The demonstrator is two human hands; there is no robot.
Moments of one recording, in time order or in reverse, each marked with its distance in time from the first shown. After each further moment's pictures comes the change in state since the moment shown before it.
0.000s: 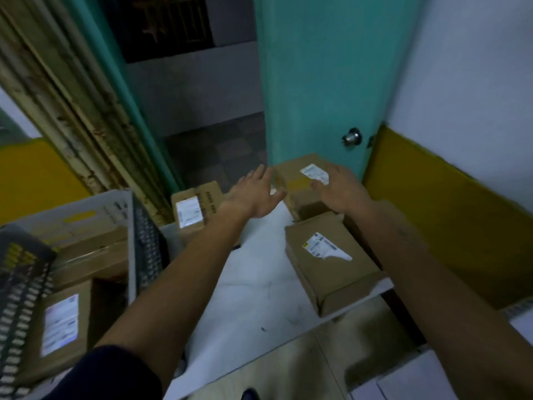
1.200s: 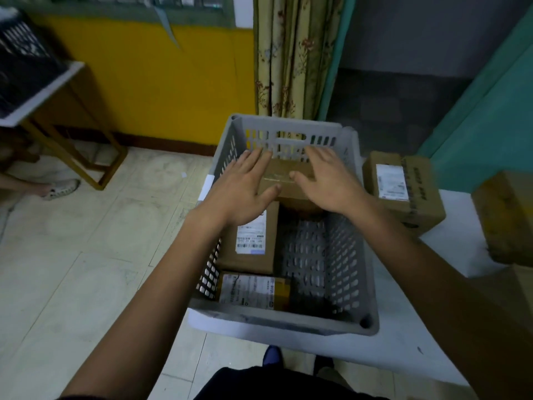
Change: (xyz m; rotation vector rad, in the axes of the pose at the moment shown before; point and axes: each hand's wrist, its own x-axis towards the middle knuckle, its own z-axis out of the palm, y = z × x) left_hand -0.290 -0.431 -0.003 -0.269 0.164 -0.416; right_hand -0.061 -0.460 0.274 -0.040 -0.349 -0.724
